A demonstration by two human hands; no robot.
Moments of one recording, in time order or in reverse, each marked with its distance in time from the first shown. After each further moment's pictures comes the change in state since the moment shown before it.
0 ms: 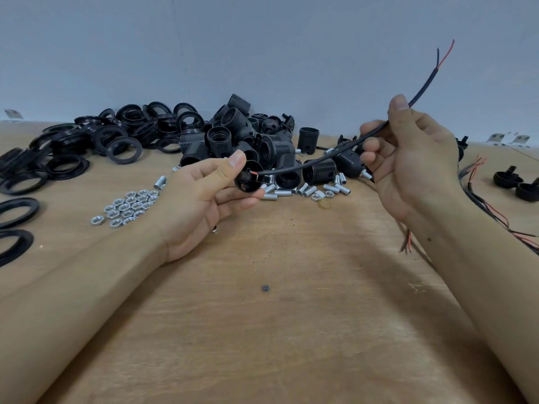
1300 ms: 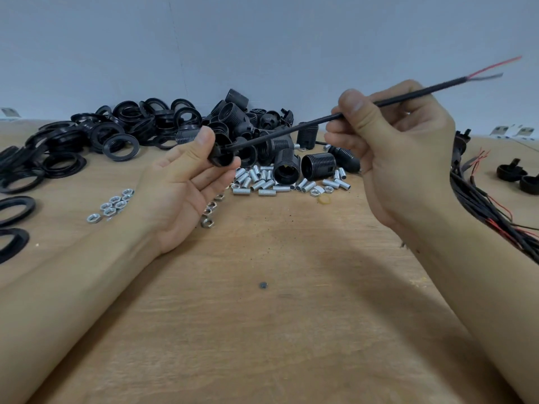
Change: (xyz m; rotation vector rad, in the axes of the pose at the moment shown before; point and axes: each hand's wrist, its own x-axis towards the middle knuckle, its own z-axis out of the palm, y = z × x) left_hand 0.005 0.005 -0.009 -0.181 0.132 0.086; right_hand -0.021 -0.001 0.014 -0.056 -0.229 -0.210
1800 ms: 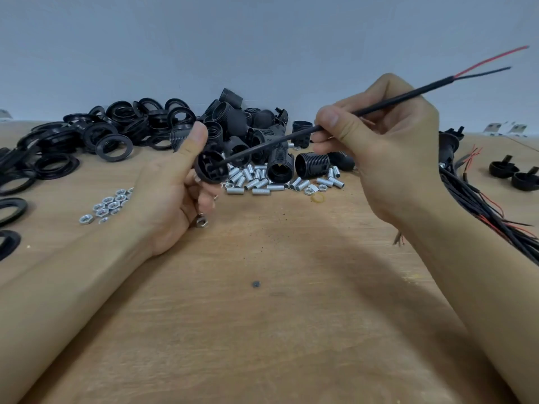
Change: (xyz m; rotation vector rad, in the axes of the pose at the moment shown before) left_hand -0.006 0.001 0.005 0.303 0.003 -0.026; right_hand 0.000 -0.003 -0.005 -0.200 -0.121 -0.053
